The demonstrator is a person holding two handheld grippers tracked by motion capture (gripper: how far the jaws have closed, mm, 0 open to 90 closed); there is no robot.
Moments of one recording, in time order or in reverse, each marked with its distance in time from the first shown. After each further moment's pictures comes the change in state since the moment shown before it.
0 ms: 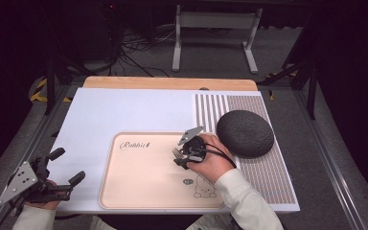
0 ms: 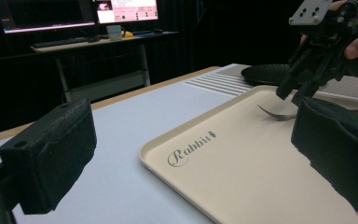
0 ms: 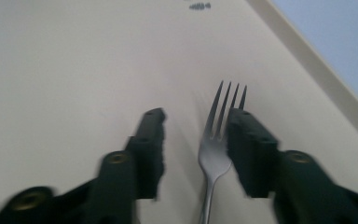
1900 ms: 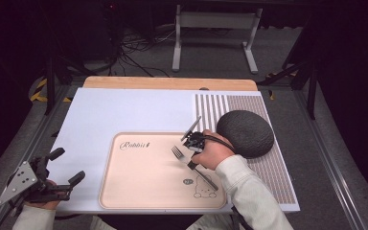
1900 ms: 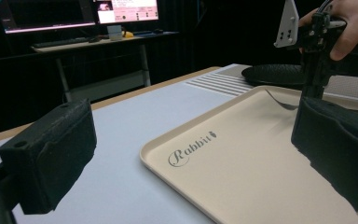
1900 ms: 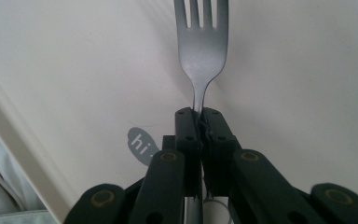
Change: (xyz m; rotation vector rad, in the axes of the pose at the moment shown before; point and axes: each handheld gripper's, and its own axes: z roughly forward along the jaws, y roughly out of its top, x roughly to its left) left arm 0.001 0.000 0.000 0.002 -0.002 0.001; right arm -0.022 0.008 0.002 0.423 0.124 0.271
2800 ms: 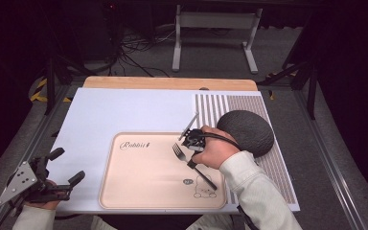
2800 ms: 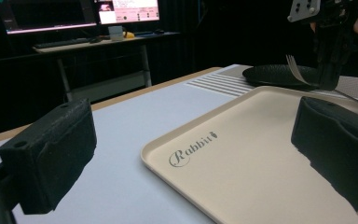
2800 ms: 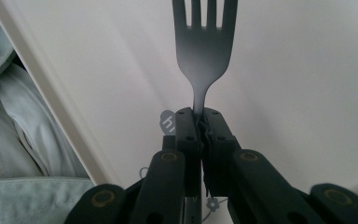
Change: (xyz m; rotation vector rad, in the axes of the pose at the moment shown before) left arm 0.000 0.000 0.000 -0.002 0.004 0.001; right arm 0.022 0.000 -0.035 0.005 -0.009 -0.115
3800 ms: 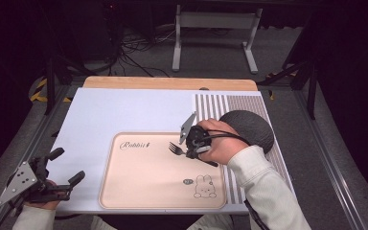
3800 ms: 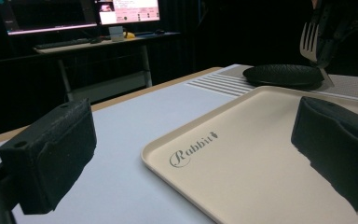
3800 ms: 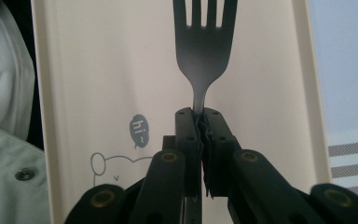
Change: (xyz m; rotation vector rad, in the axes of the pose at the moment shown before) left arm -0.001 0.000 0.000 -0.003 0.004 0.001; right arm 0.010 0.003 -0.033 -0.100 -0.116 -0.491
